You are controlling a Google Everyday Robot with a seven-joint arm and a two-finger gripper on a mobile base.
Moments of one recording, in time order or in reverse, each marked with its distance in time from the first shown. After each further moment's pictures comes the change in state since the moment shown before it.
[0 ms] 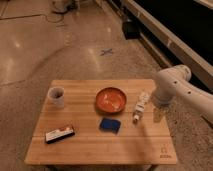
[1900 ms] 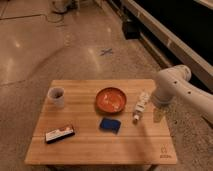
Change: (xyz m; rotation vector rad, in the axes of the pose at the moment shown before) arm 0.000 0.000 0.000 0.000 0.000 0.000
